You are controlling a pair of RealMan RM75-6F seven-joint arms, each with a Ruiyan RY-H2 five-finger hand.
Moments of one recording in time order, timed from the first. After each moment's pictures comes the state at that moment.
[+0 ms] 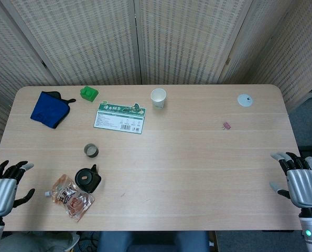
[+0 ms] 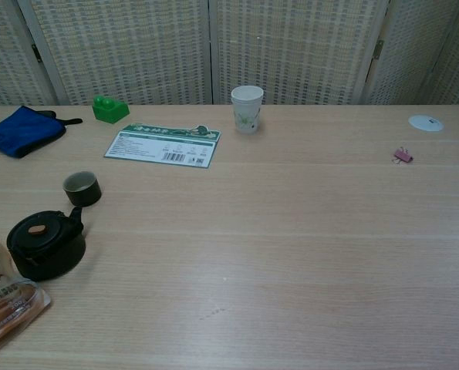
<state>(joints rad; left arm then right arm) -0.10 -1.14 -0.04 -1.61 1.50 1.48 0.13 0.07 -1.13 0.06 -1.61 -1.50 1.50 -0.12</state>
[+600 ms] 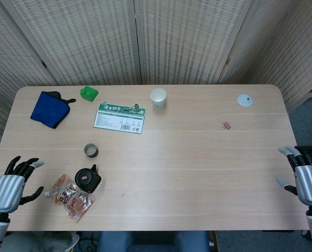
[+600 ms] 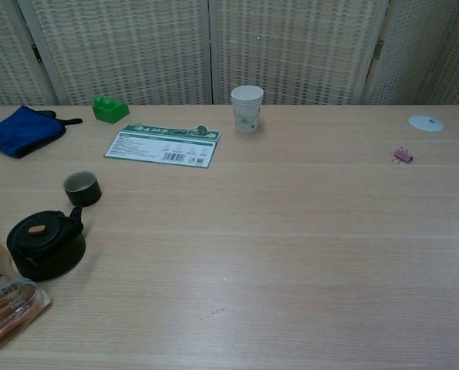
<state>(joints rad) -0.15 -1.13 -0.03 -1.62 1.58 1.44 0.04 0.07 -1.08 0.10 -1.65 -1.51 1.55 -0.14</state>
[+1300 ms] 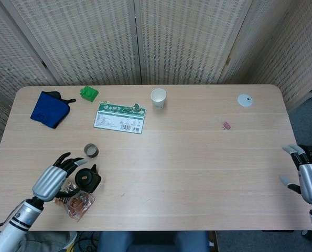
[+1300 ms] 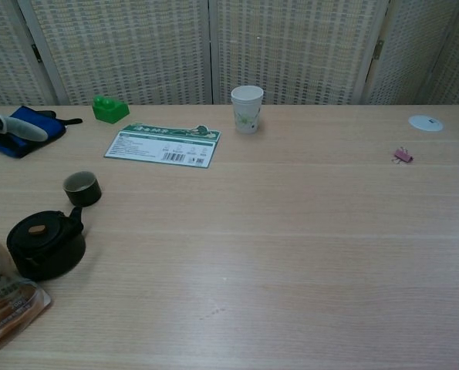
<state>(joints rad) -0.37 -1.20 -0.01 -1.58 1.71 1.23 -0.12 0.07 -1.06 0.10 -1.65 -1.50 1.54 -0.13</state>
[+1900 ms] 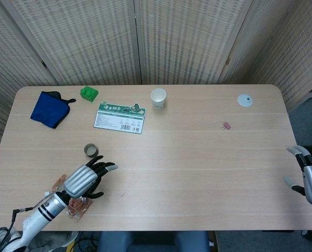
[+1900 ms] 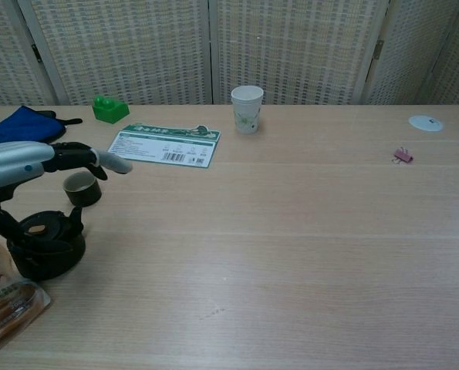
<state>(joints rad) -0.53 -1.35 0.02 -1.45 1.80 1.13 -0.17 0.05 -1.05 0.10 -1.65 -1.48 1.56 -0.13</state>
